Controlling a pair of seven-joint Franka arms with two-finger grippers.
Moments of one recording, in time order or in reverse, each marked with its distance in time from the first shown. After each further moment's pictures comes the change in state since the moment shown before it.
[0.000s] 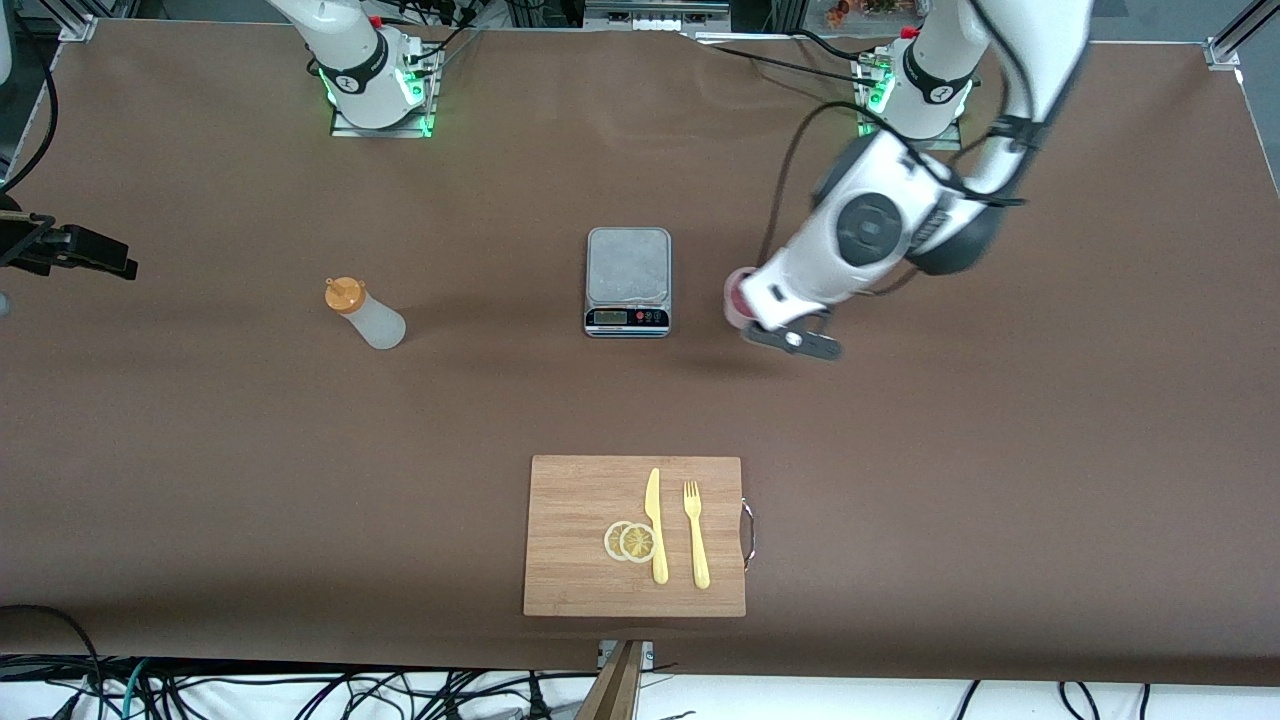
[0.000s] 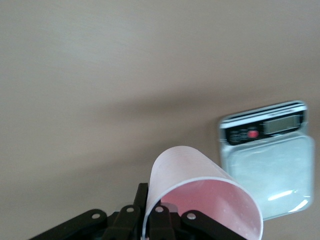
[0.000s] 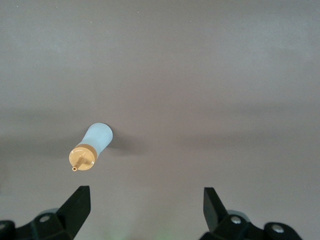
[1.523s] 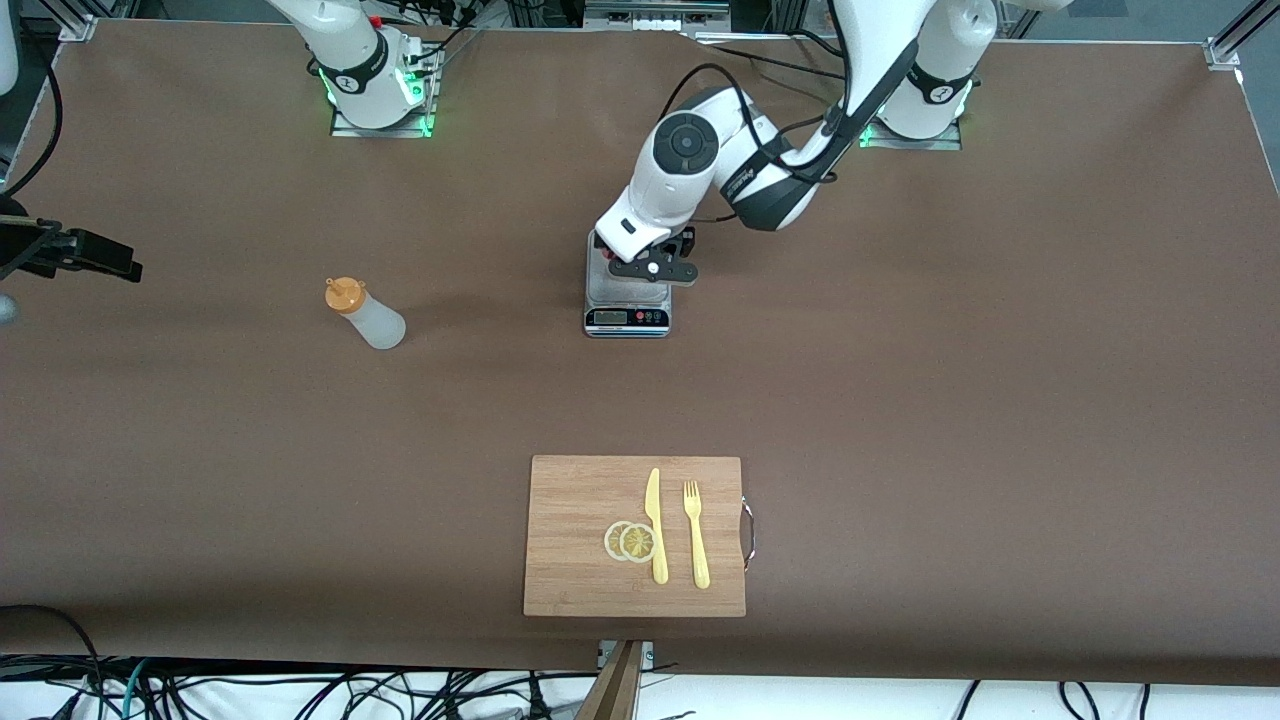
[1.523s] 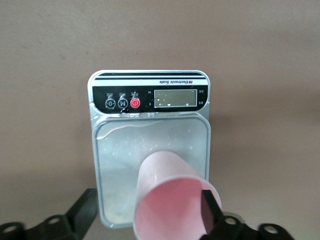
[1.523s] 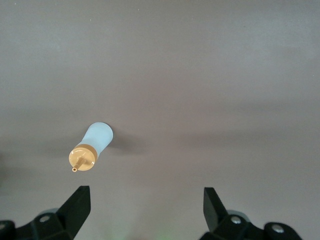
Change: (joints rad) left arm -0.283 0.074 0.010 0.031 -0.001 0.173 -0.412; right arm 0.003 0.017 0.002 0.000 0.000 -0.001 0.005
